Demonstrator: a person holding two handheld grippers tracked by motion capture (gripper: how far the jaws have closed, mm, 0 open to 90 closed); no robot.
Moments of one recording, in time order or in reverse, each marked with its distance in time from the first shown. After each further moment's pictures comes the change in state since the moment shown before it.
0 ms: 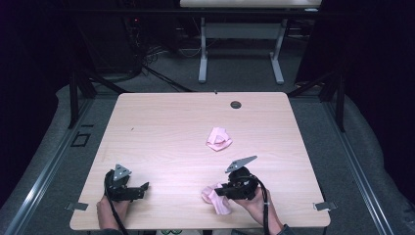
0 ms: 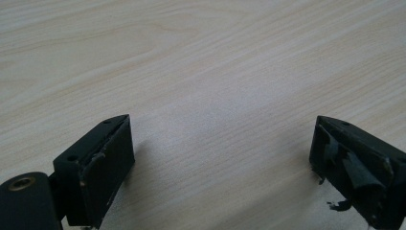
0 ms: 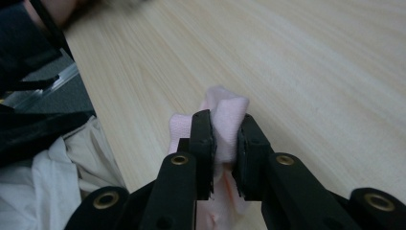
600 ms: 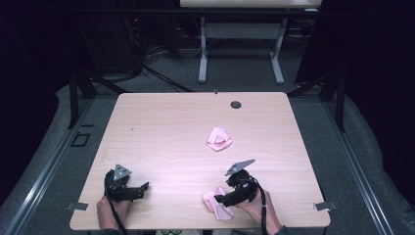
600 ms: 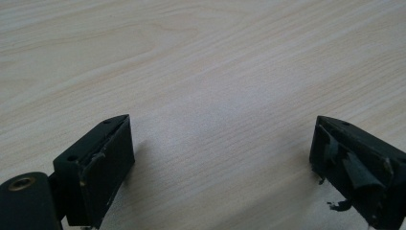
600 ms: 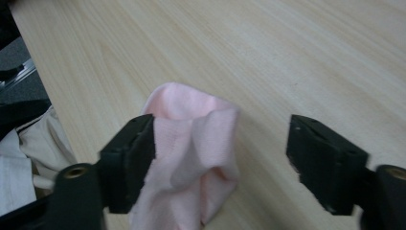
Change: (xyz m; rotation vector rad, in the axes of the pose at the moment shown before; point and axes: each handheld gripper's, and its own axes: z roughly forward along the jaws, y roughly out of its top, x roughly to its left) left arm 0.000 0.000 0.000 0.000 -0.001 0.000; right arm -0.007 -0.008 0.009 0.023 -0.085 0.005
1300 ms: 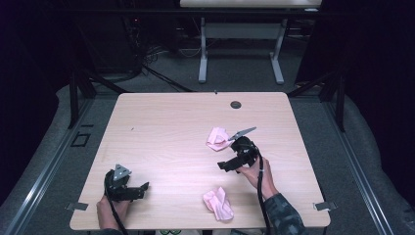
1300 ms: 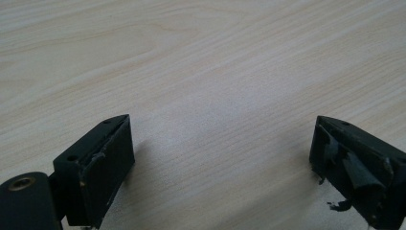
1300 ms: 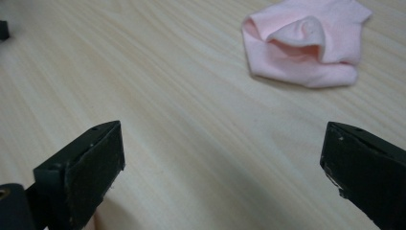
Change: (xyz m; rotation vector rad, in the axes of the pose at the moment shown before) left arm 0.000 0.000 0.000 0.003 -0.002 0.000; right arm -0.076 0.062 0.005 -0.030 -0.131 0.055
